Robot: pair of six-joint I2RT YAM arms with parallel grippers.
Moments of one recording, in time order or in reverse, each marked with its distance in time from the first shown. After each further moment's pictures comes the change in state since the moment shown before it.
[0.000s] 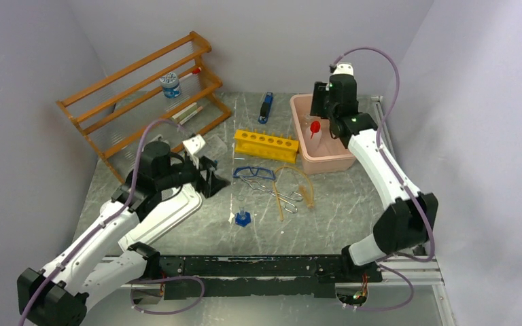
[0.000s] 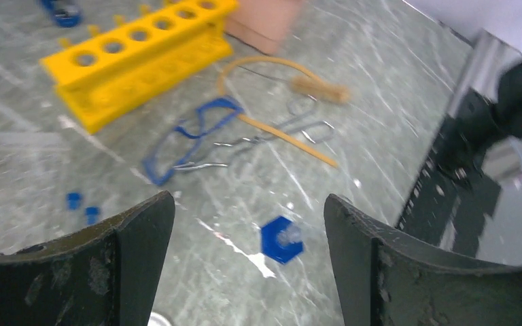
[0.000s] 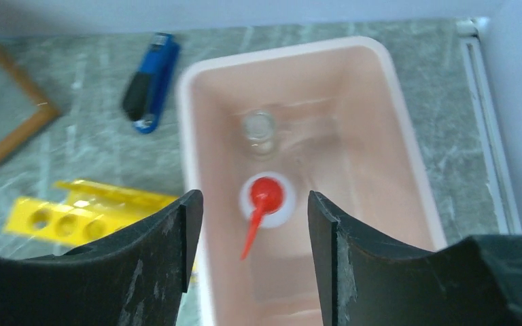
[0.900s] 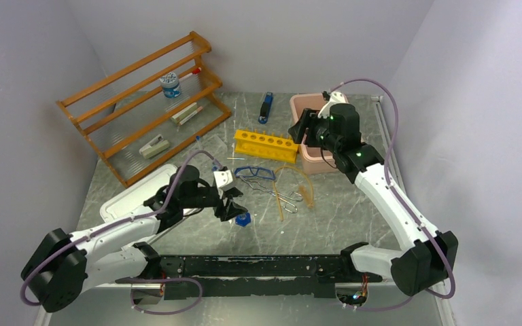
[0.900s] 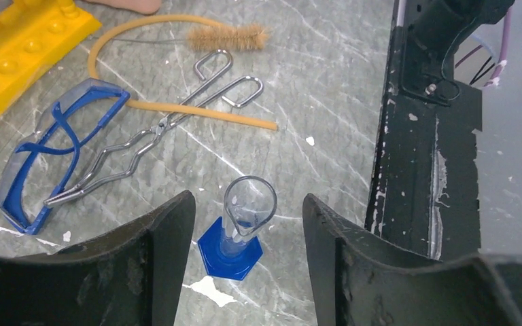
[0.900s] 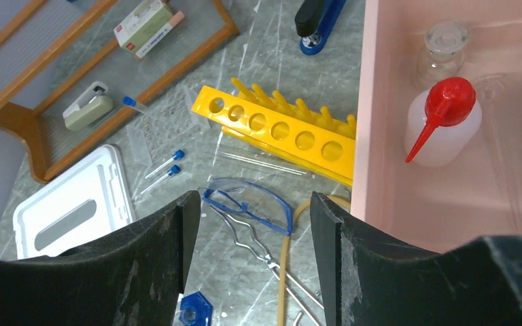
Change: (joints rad) left arm -0.267 0.116 -0.306 0.426 0.097 0.100; right arm 0.151 -0.333 -0.304 0.035 -0.325 0.235
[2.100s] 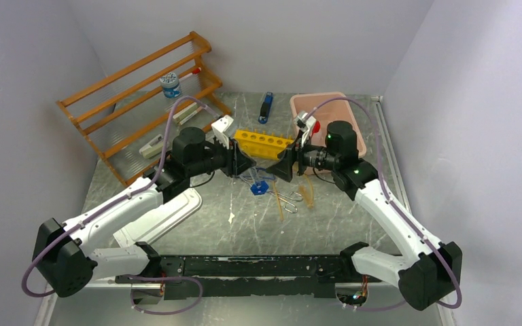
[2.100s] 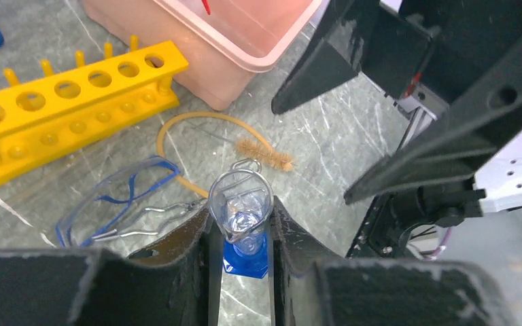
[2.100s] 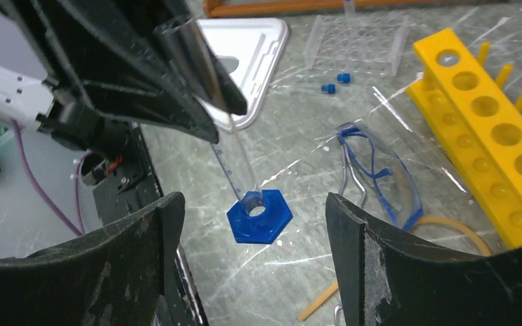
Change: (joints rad) left arm -0.001 0.148 0.470 -0.243 -0.275 -0.363; right arm 0.055 -0.122 -0.192 0.128 -0.634 -0.244
